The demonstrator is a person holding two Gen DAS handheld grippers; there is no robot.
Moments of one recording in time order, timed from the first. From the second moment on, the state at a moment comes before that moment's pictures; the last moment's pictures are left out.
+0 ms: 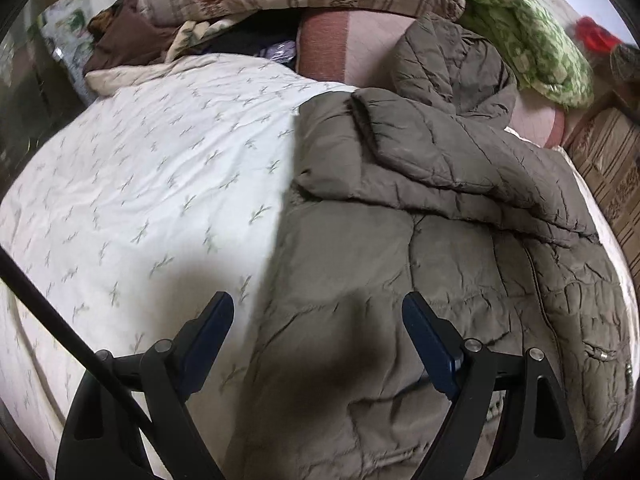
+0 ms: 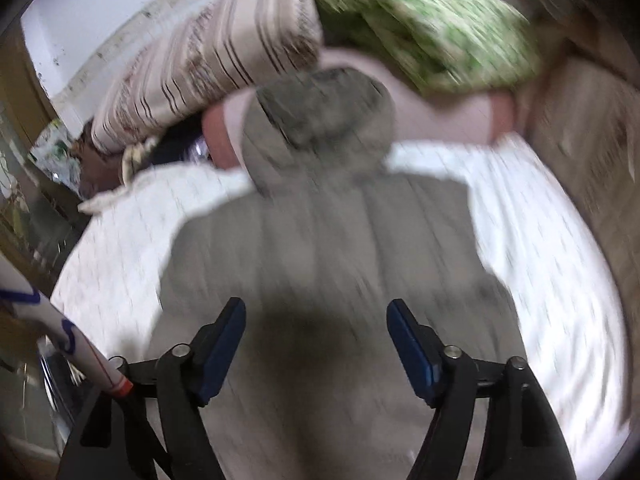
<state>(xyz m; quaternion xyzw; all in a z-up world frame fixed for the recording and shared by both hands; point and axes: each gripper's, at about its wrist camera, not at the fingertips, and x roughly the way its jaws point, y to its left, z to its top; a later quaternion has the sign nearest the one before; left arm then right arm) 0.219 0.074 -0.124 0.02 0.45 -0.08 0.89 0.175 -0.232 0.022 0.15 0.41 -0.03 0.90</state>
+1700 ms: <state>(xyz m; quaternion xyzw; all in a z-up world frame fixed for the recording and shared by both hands) 0.265 0.142 -0.109 -0.07 0.42 0.00 0.90 0.269 -0.150 -0.100 0.15 0.43 0.05 0.89</state>
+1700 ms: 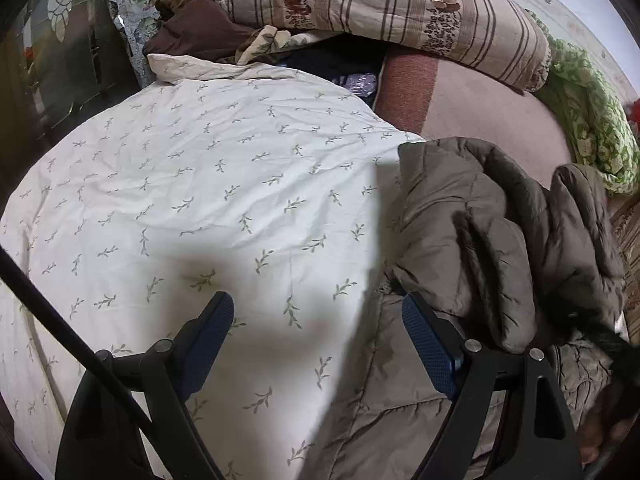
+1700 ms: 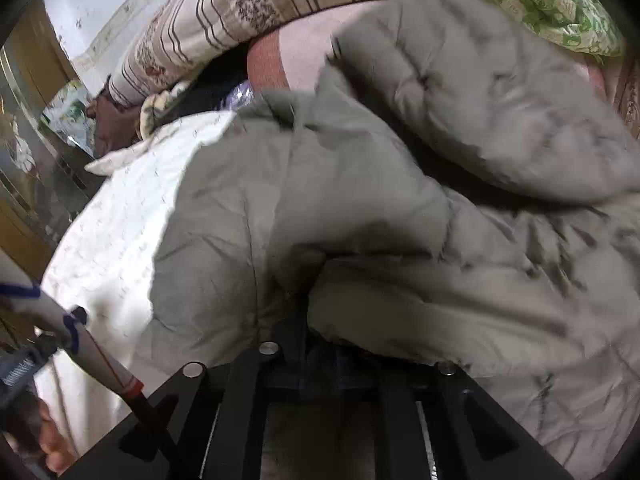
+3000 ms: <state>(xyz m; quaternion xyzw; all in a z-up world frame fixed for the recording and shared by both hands) 0.316 -0.083 -0.033 0.02 0.47 -0.19 0.86 0.242 -0.347 -0.062 0.28 0.33 0.01 0.90</state>
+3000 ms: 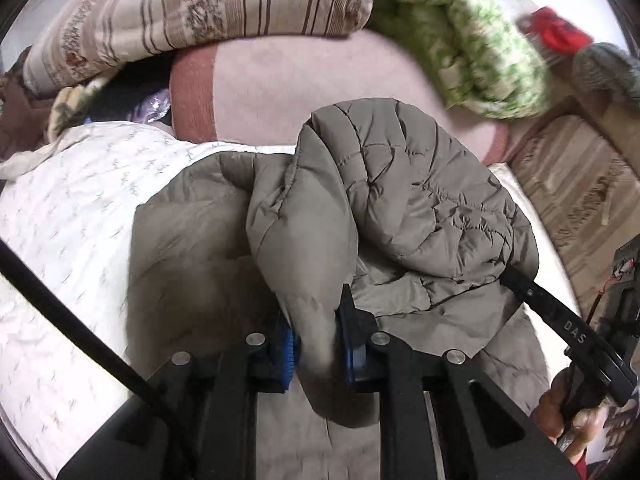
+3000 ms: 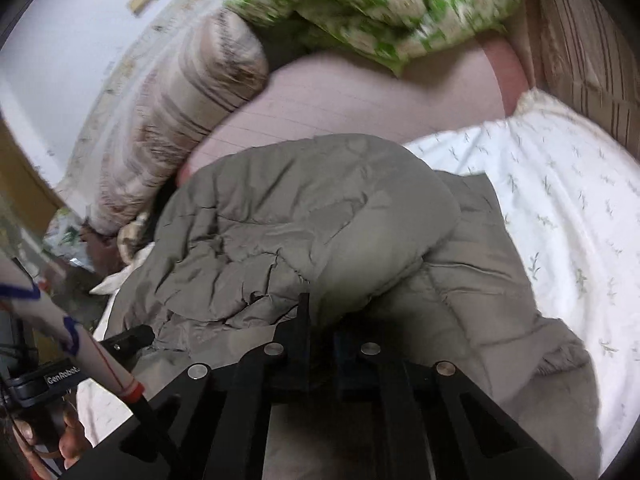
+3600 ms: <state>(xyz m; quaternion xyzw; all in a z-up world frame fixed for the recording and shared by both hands) 0.271 -0.061 -0.022 0.00 0.45 -0.18 0.87 0.223 -0.315 -0.135 0.23 0.47 0.01 0.85</state>
